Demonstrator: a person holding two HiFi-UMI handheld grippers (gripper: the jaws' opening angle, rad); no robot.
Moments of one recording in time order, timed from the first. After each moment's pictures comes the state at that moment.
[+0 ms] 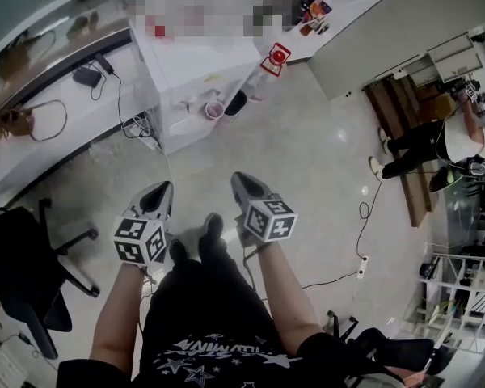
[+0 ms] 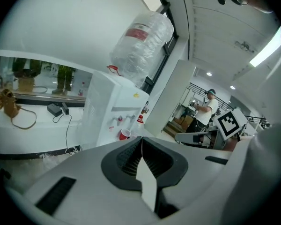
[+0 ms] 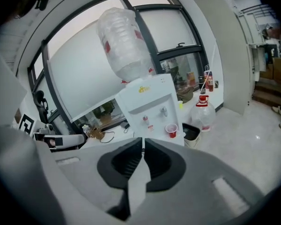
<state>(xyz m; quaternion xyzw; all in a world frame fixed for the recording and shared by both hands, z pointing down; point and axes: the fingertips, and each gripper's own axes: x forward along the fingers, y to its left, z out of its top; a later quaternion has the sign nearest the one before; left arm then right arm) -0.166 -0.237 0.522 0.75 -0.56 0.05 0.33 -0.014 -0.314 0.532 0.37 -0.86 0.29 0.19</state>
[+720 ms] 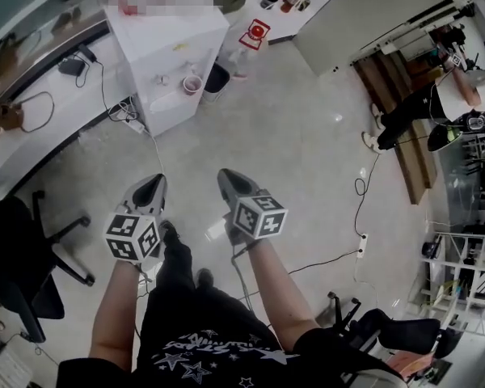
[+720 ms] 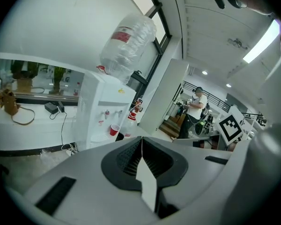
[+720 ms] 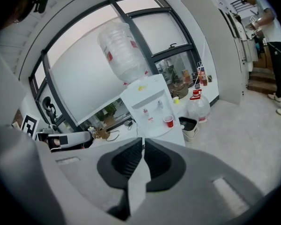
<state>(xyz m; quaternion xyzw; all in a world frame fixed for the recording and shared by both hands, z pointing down) -0.091 -0.182 0.508 0.77 -0.55 0.05 0.32 0.047 -0.236 0.530 0.37 -0.85 0.33 0.16</state>
